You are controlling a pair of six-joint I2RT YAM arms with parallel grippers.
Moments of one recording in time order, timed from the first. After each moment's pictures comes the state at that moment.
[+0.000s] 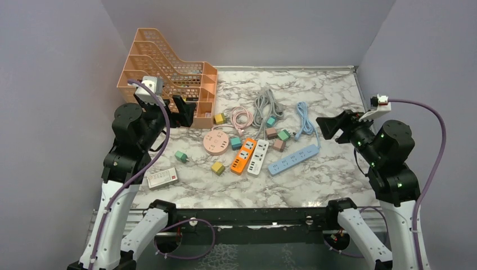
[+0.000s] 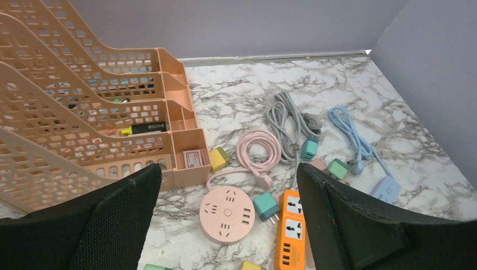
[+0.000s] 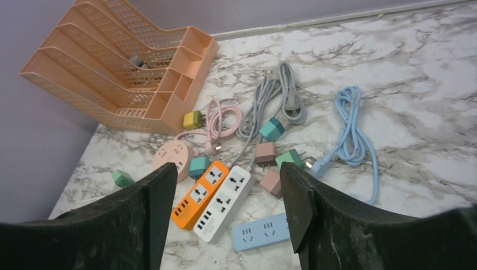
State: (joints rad) left arm -0.25 0.78 1.15 -0.48 0.08 -0.21; right arm 0.15 0.64 1.10 -0.62 -0.19 0.34
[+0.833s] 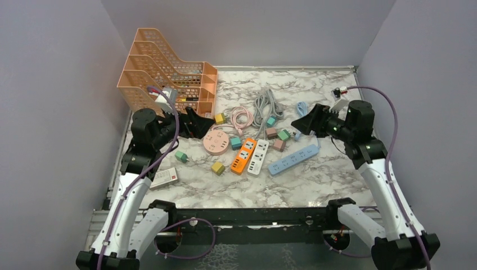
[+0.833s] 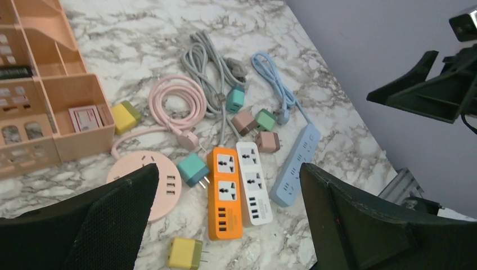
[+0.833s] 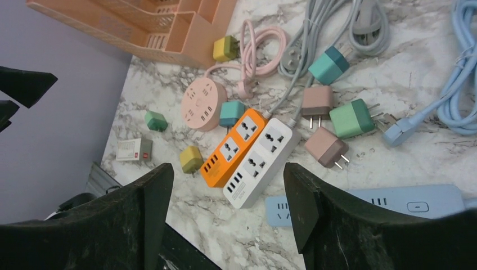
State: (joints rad) left arm -0.18 0.79 0.89 -0.27 0.48 -0.42; right arm 0.13 0.87 0.91 -0.43 -0.49 0.46
